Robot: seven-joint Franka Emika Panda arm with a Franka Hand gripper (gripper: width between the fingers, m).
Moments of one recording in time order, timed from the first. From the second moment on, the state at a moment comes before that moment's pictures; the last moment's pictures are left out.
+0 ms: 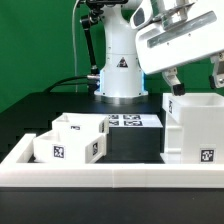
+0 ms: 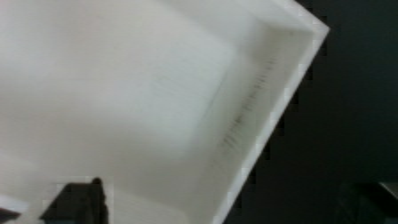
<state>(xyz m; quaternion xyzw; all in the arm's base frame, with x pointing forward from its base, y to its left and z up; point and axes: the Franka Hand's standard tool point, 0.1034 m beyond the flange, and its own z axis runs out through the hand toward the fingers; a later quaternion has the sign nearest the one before) 0.626 0.073 0.137 -0.87 0.47 -0.05 0.15</state>
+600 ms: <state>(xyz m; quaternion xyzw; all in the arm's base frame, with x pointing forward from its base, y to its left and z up) 0.586 0.044 0.145 -0.99 0.11 -0.07 0.11</state>
